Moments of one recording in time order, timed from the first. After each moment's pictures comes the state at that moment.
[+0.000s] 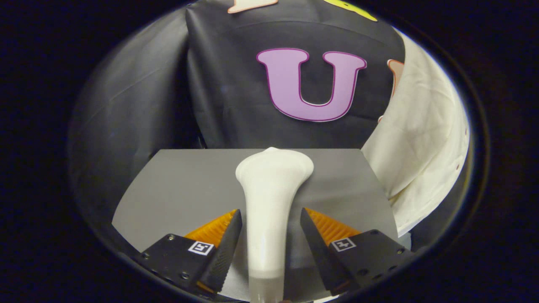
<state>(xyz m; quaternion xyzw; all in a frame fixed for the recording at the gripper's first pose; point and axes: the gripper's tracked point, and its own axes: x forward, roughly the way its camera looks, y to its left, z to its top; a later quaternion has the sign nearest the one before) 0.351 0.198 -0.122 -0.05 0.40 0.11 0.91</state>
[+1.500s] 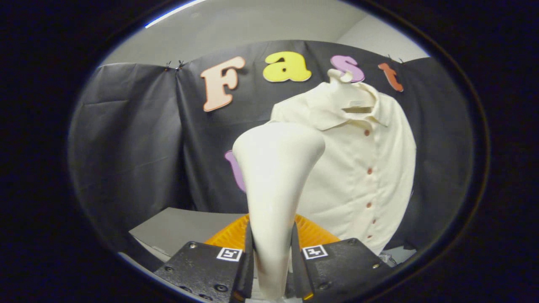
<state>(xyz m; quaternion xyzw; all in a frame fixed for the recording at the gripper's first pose) 0.330 -0.015 0.069 0.04 0.11 0.07 0.99</state>
